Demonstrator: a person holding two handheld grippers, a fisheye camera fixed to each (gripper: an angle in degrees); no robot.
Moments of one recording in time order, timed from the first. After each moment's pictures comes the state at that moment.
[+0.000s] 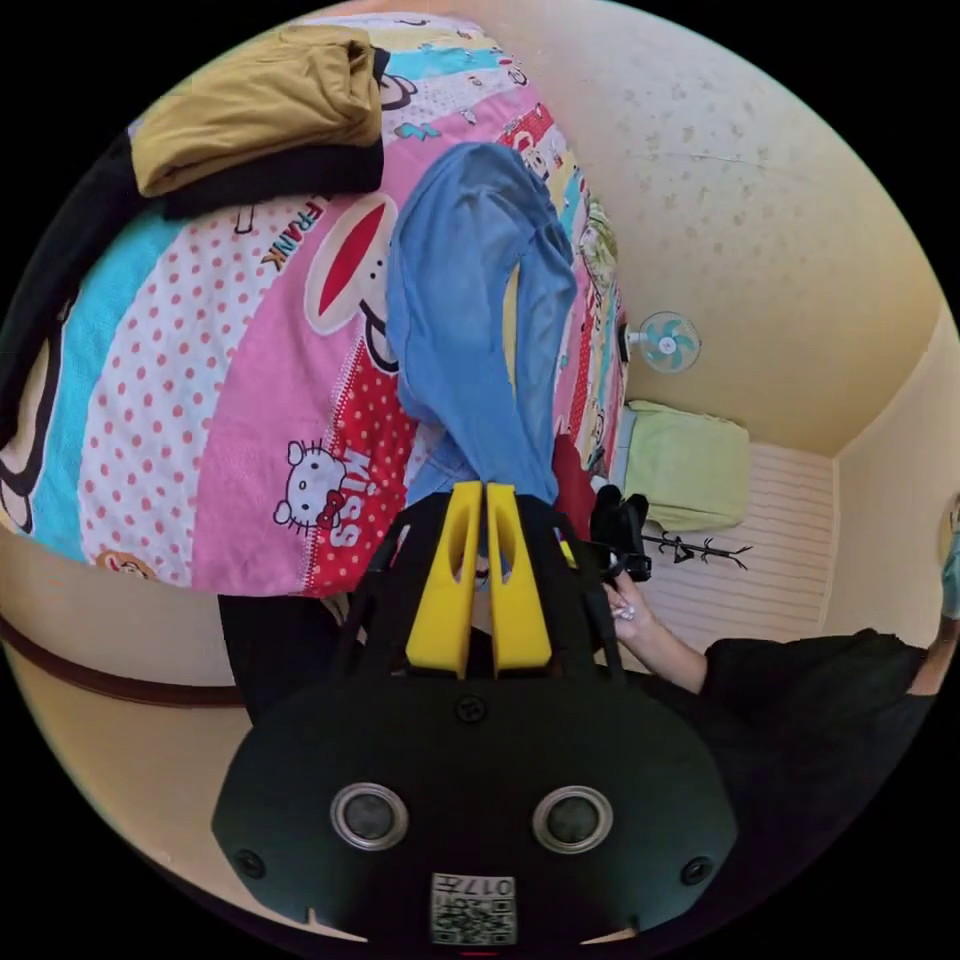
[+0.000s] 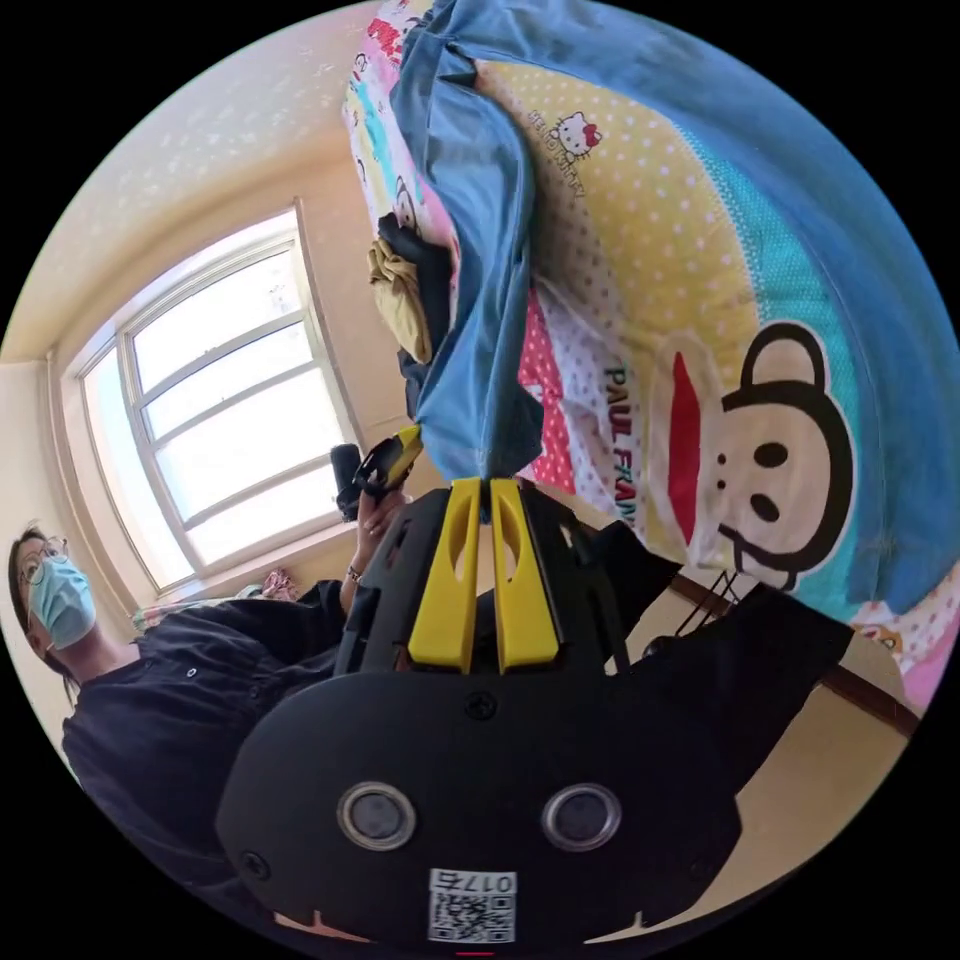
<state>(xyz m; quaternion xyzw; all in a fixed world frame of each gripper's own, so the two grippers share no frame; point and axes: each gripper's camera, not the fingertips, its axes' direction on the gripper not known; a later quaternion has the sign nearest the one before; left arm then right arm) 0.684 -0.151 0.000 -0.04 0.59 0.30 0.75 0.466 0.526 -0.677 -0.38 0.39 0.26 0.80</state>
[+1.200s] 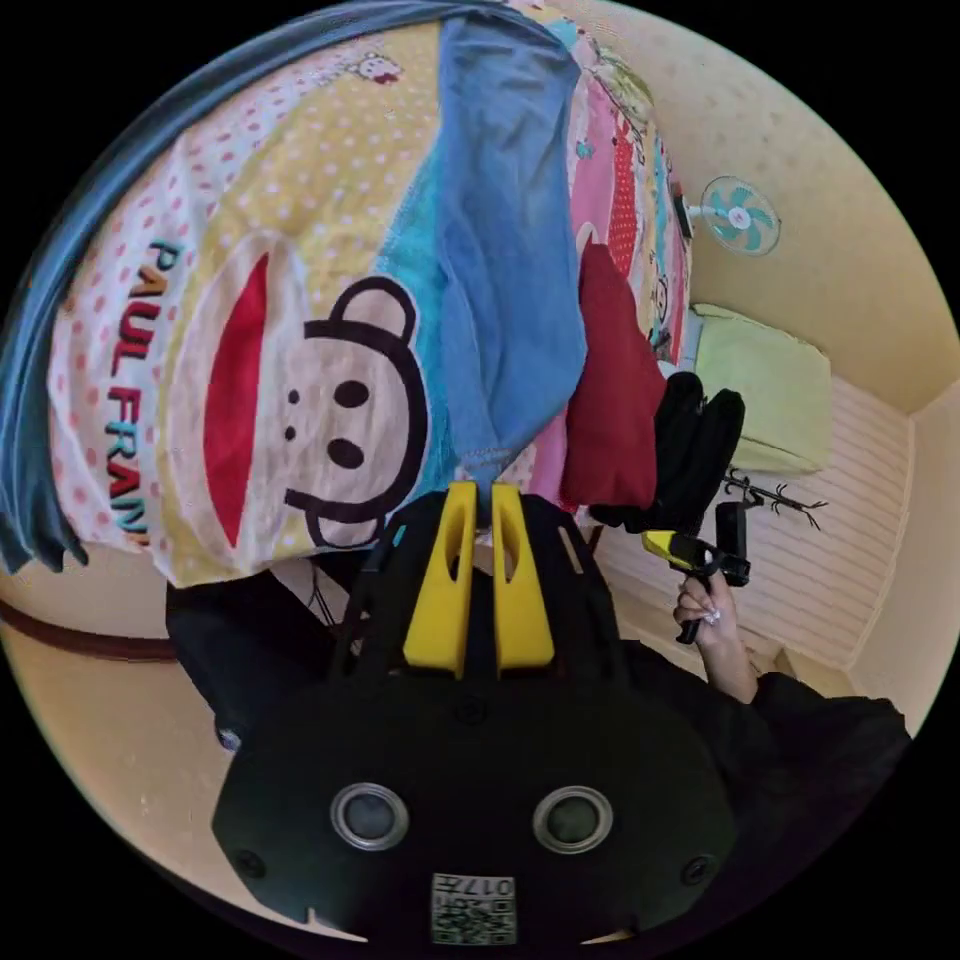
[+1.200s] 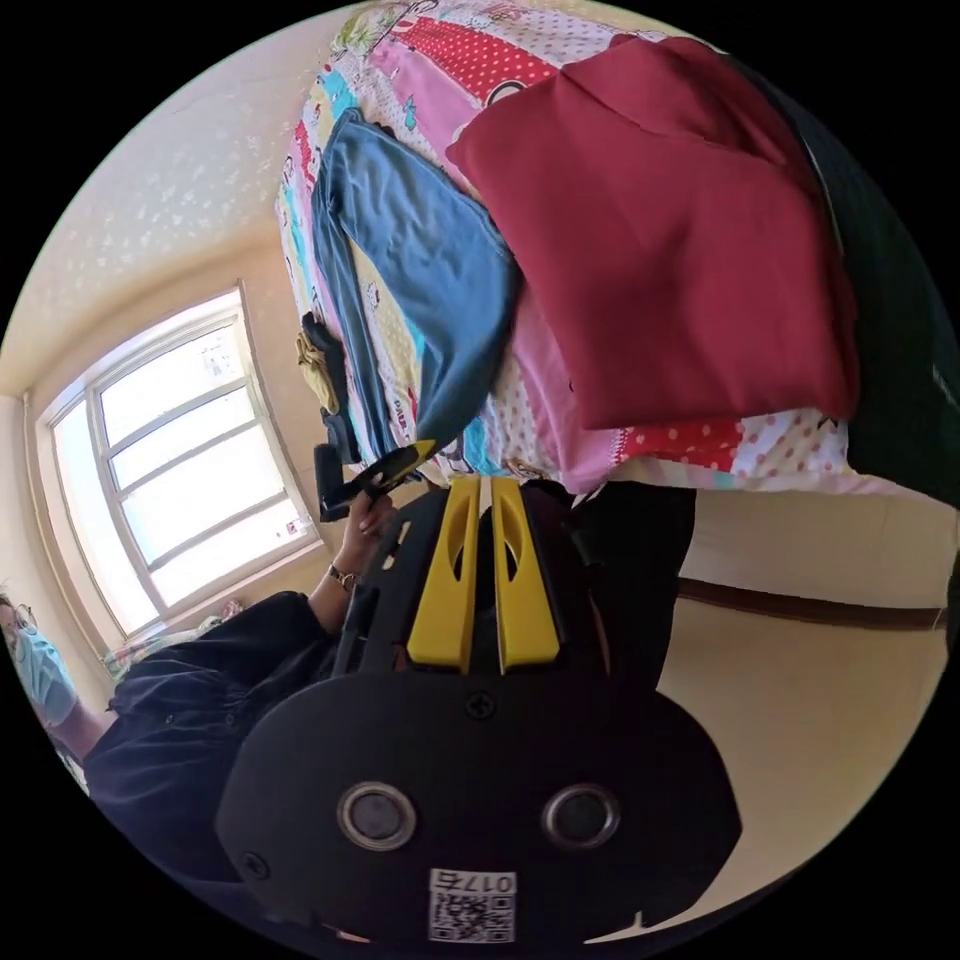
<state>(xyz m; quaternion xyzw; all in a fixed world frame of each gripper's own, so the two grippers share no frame) 0.982 -0.011 0.002 -0.11 0.48 0.36 0.79 0.218 0.305 -1.029 -0.31 0.51 0.24 0.76</state>
